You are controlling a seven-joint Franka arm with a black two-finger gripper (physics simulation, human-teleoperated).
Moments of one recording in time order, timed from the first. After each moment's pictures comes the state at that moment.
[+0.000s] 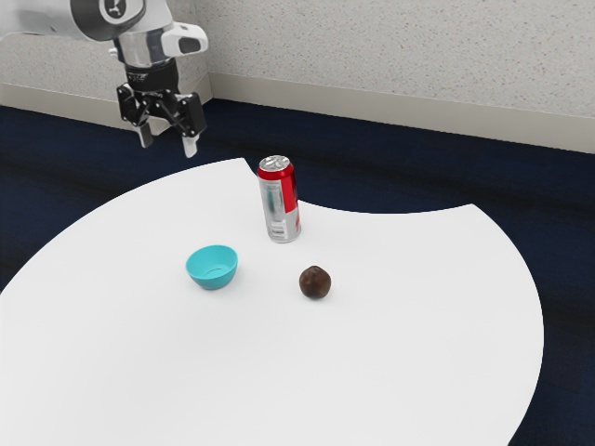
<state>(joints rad) 0.06 0.08 -0.06 -1.47 0.04 1.53 -0.02</state>
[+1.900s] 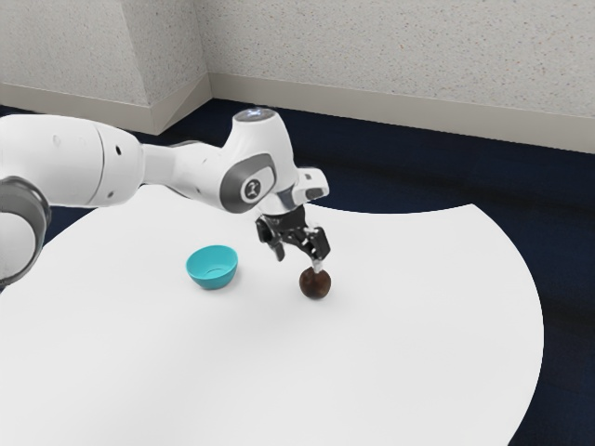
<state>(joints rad) 0.04 0.52 -0.25 -1.65 0.06 2.24 -0.11</state>
